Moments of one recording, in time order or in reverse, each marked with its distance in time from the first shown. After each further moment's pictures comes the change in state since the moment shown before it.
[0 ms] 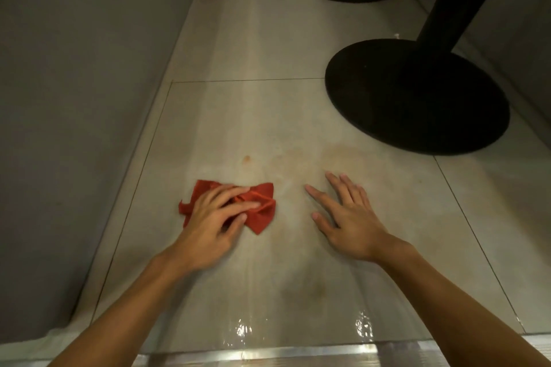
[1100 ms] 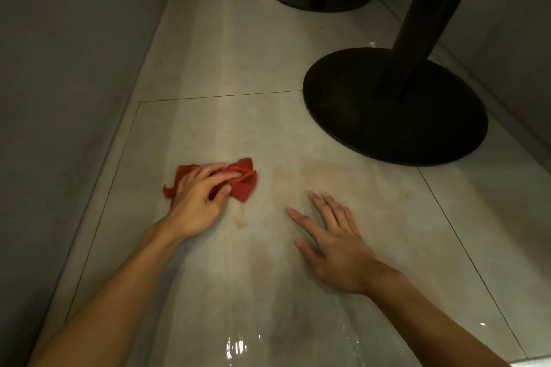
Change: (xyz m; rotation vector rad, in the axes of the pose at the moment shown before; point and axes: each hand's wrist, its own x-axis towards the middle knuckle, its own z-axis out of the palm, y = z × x) left_hand 0.099 -0.032 0.001 -0.015 0.071 -0.076; right_hand -0.005 -0.005 -0.003 -0.015 0.020 -0.001
